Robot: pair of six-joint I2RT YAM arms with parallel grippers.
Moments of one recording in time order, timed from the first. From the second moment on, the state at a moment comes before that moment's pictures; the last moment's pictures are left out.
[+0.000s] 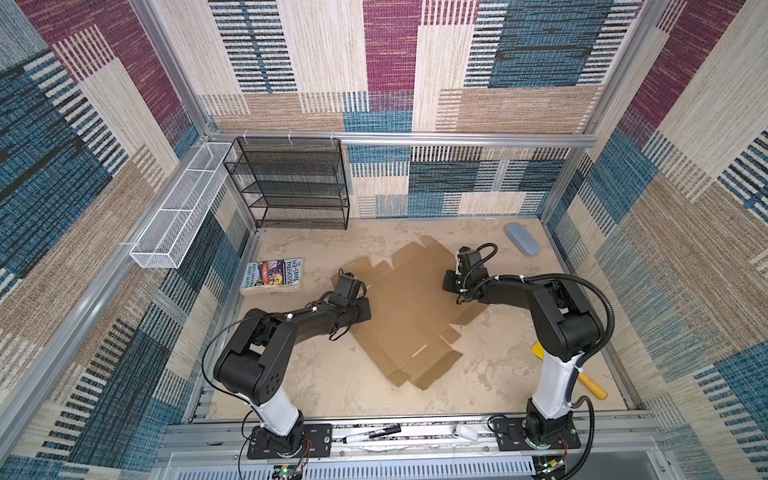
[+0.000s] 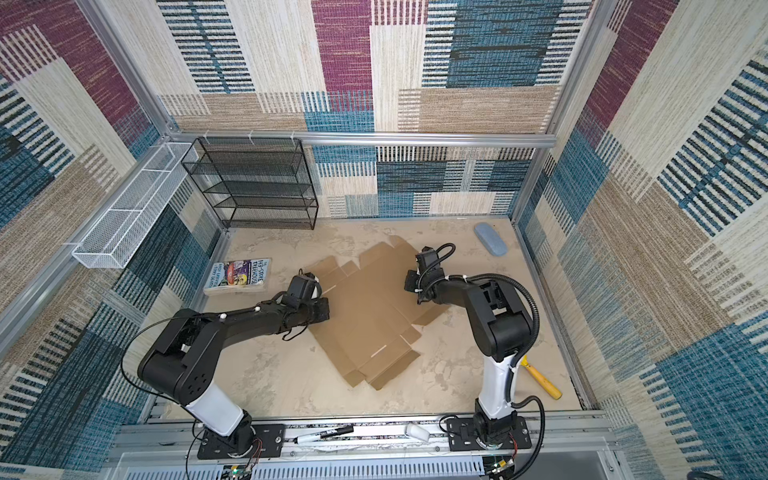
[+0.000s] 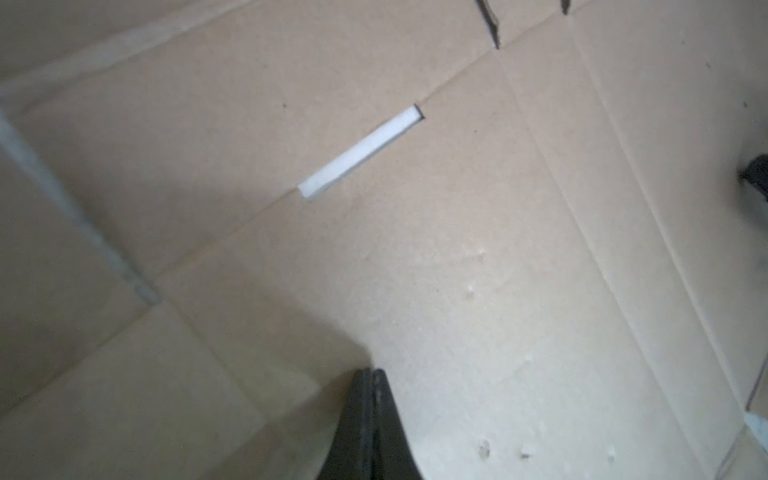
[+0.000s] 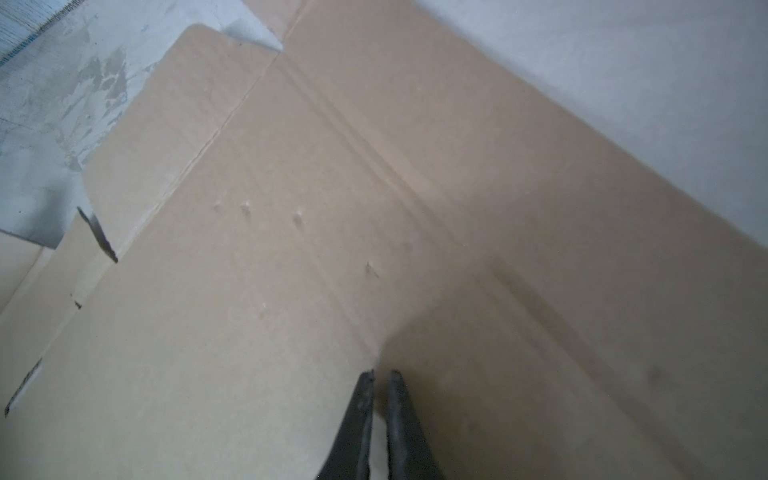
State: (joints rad) left arm -0.46 1.65 0.74 -0.06 0.05 -0.58; right arm 0.32 1.94 1.06 0.04 -0.07 0.49
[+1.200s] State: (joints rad) left arm -0.50 1.52 0.87 -0.49 -0.05 -0.56; right arm 0.36 1.76 1.04 -0.10 -0.07 0.42
